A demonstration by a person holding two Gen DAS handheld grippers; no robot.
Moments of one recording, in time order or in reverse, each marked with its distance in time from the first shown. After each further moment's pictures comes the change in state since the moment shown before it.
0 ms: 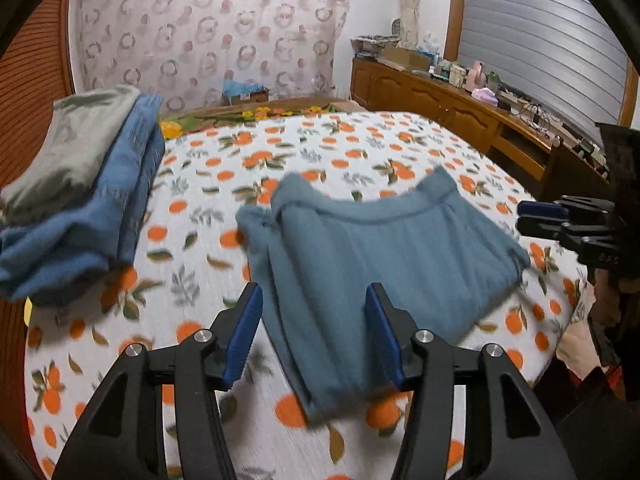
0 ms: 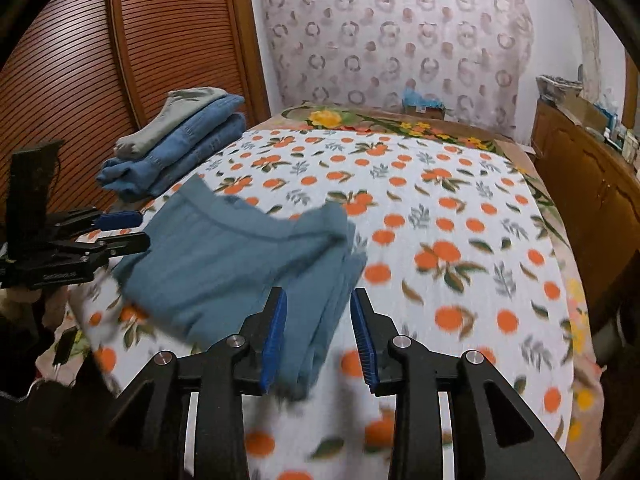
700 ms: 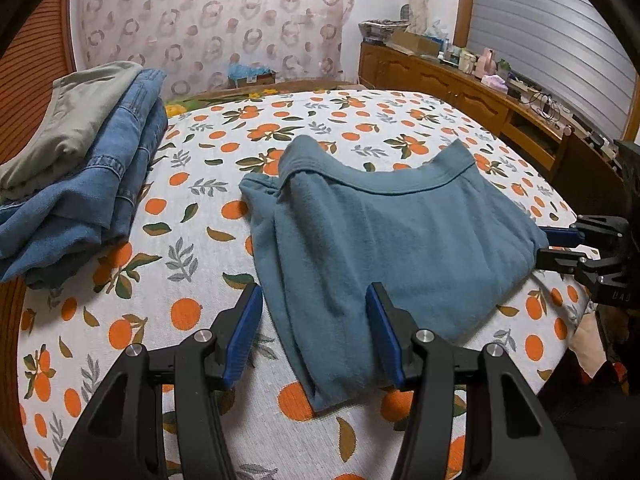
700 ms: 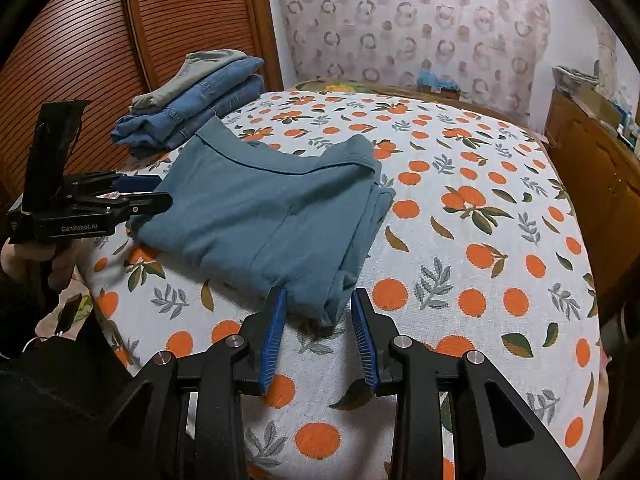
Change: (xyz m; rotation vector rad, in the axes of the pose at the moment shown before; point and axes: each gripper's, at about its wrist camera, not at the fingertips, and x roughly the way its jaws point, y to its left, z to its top) left arm 0.016 0.004 -0.008 -0.013 0.052 0.028; right arm 0.012 0.012 -0.020 -0.038 0.079 0.025
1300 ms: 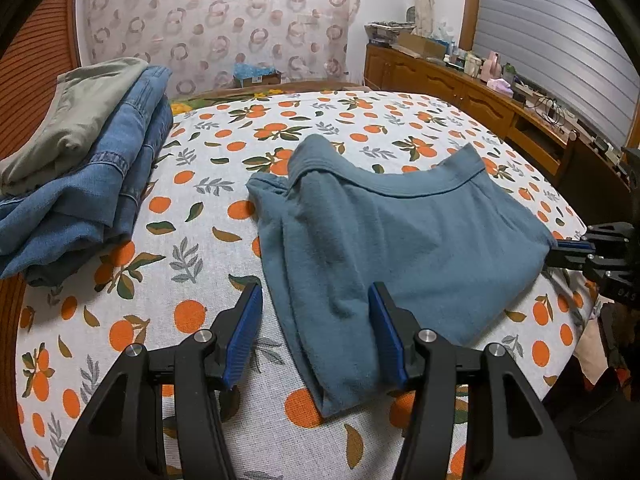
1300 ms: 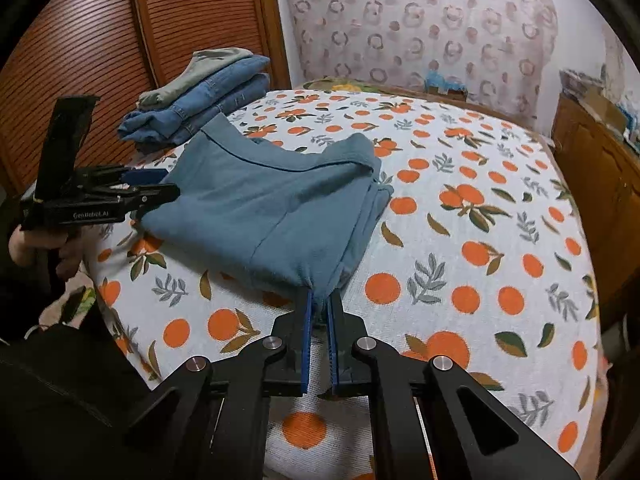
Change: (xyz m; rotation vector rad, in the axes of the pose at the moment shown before) left arm 0.004 0.004 0.000 -0.017 -0.007 0.008; right arm -0.005 -0.006 -0.004 -0.006 -0.003 0.038
